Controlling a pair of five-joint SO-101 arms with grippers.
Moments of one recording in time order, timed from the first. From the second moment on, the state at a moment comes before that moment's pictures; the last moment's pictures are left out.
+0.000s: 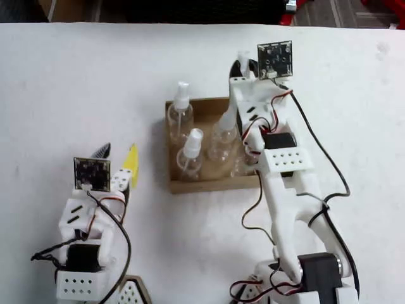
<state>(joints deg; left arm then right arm) -4.6 -102.8 97.1 34.7 -2.3 -10.7 -15.5 35.3 3.9 4.1</state>
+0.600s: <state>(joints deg) -4.6 -102.8 97.1 34.7 -2.3 -11.1 -21.8 40.8 3.9 4.1</state>
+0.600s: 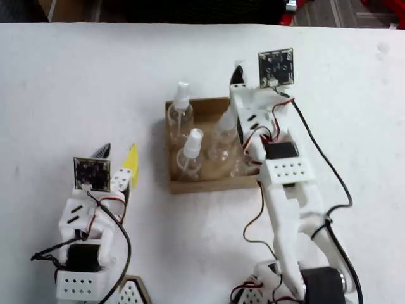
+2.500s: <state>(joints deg) -4.6 -102.8 97.1 34.7 -2.3 -17.1 56.7 -89.2 97.0 29.1</state>
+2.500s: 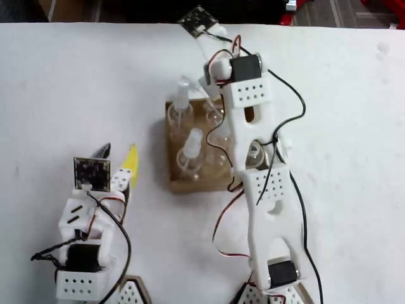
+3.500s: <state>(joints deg) -4.6 -102.8 97.1 34.7 -2.3 -21.2 46.1 -66.8 97.0 29.4</state>
